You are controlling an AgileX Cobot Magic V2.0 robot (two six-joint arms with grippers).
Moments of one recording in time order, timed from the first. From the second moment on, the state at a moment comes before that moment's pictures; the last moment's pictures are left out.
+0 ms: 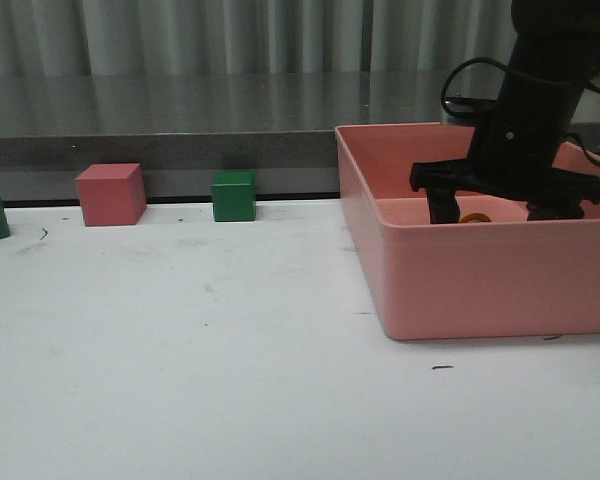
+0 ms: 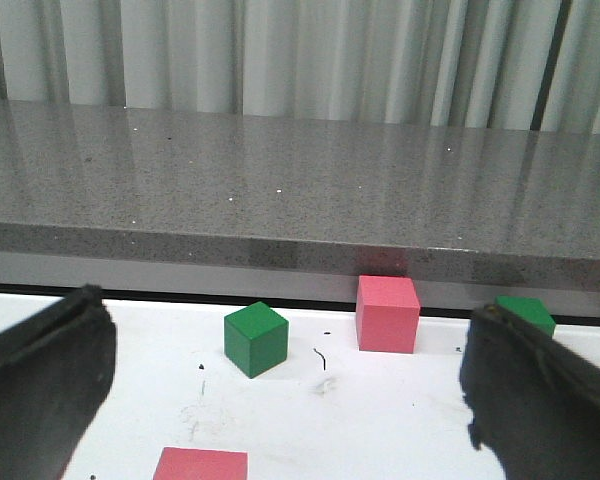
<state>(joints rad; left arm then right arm) 0.02 0.31 -0.33 0.06 0.14 -0.09 0.19 2.05 -1.49 0.06 0.77 0.26</state>
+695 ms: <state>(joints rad) 0.02 0.31 -0.33 0.06 0.14 -0.09 0.19 2.04 -1.49 0.06 0.73 0.26</state>
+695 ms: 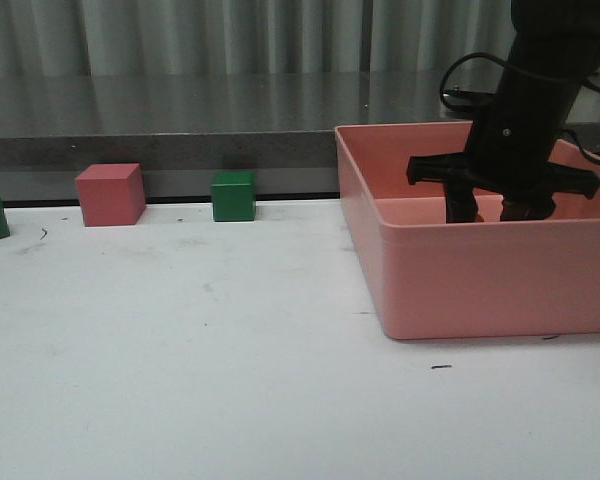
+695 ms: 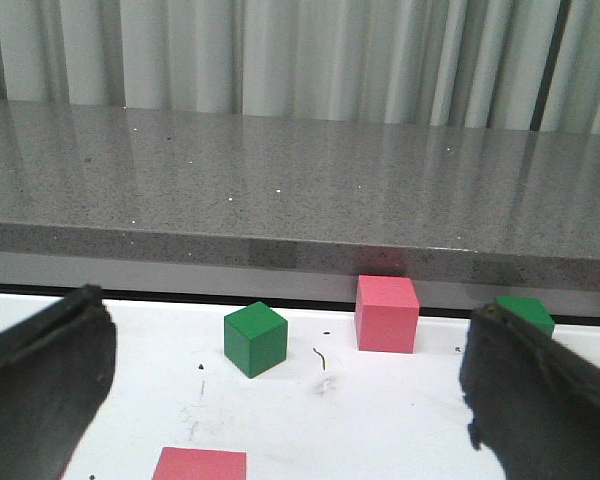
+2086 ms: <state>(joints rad) 0.02 0.31 -0.33 0.06 0.14 -0.09 0.80 2.14 -2.02 0.14 0.98 0.37</state>
